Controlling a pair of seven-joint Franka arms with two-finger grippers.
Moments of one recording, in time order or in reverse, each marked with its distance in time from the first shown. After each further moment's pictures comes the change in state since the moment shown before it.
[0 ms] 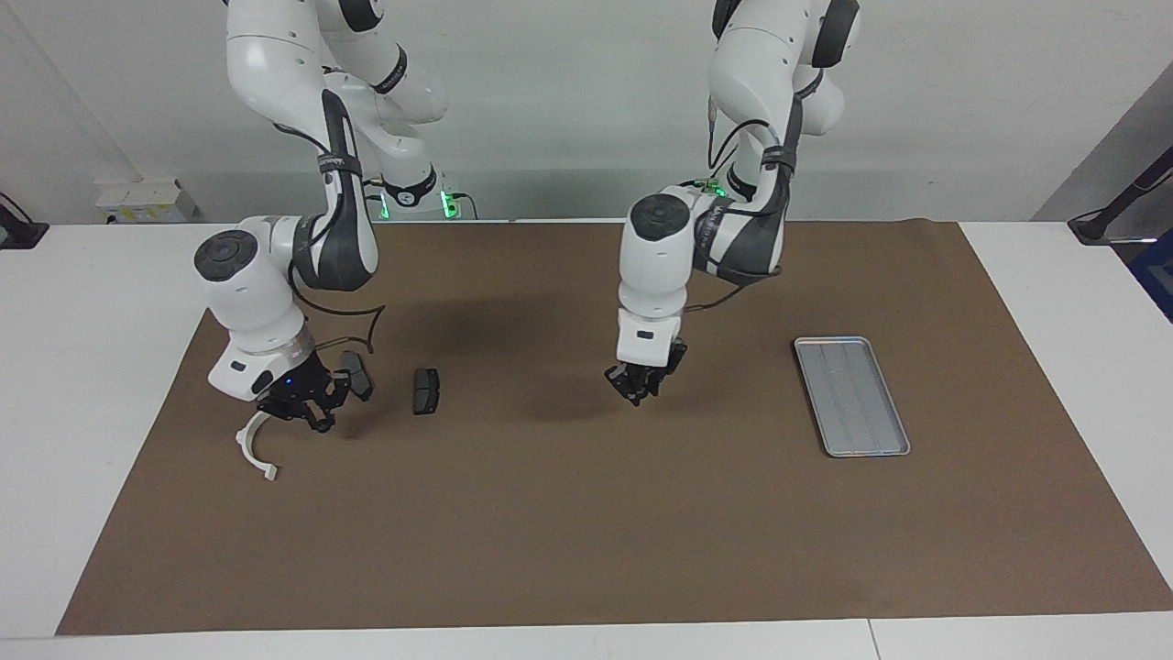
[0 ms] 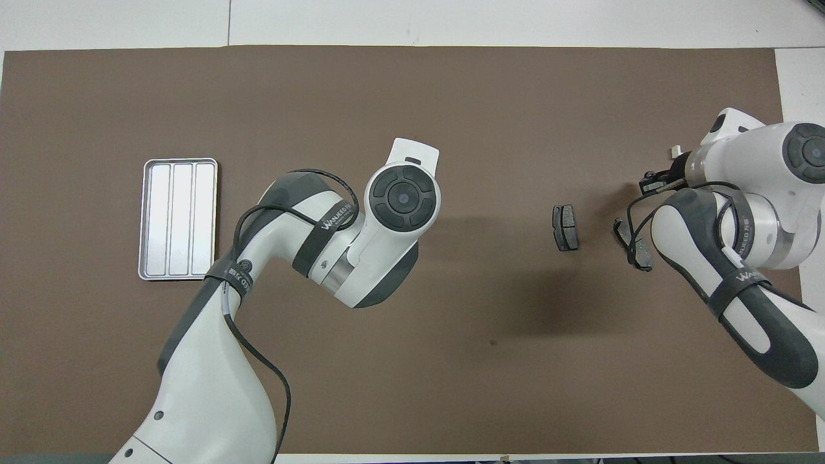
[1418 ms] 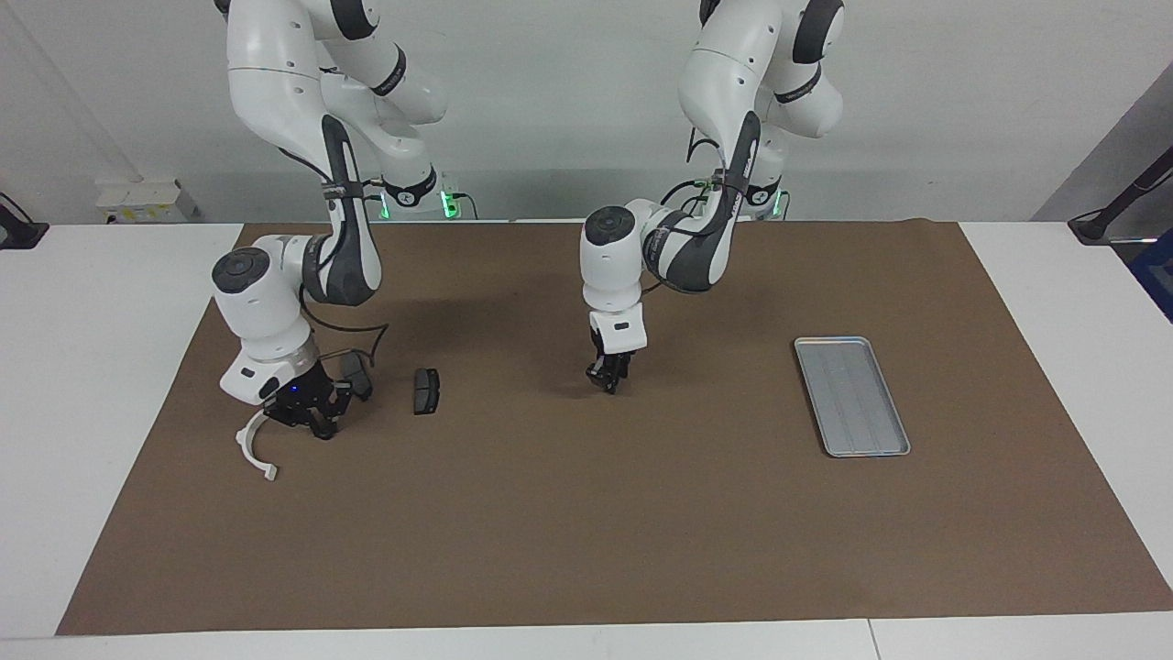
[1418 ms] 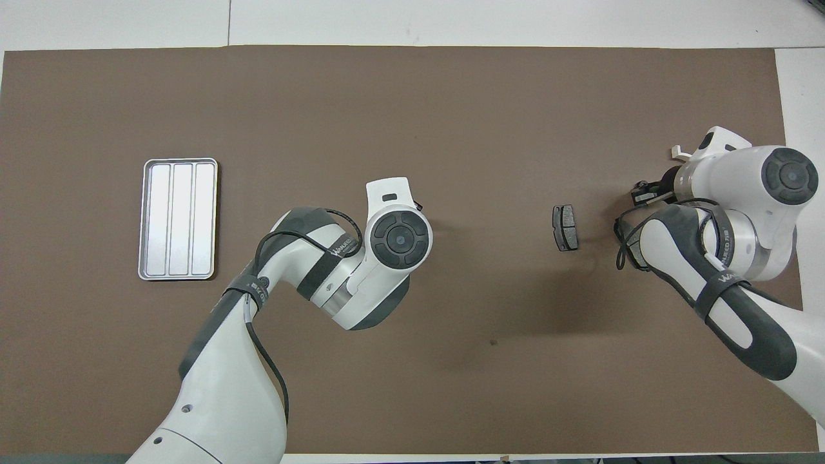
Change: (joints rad) left arm -0.015 -0.014 0.000 -0.177 0.025 0.135 -0.454; right arm -0.009 0.037 0.000 -0.064 0.006 0.115 0.000
